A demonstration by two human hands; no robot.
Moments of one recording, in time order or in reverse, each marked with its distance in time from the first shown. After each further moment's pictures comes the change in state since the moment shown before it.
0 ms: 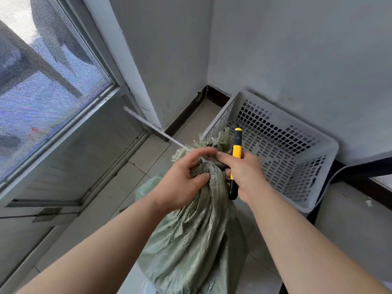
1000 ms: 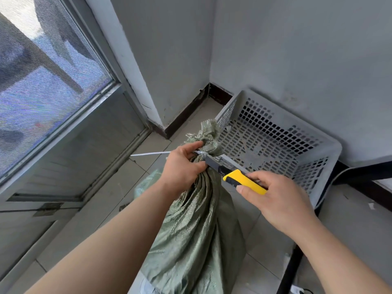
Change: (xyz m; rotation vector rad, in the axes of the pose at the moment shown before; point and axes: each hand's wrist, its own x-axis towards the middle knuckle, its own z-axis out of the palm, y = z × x) left_hand 0.038 -0.018 0.013 -0.166 0.266 -0.290; right_hand -0.066 -0.018 -0.074 -1.066 -0.066 -0.353
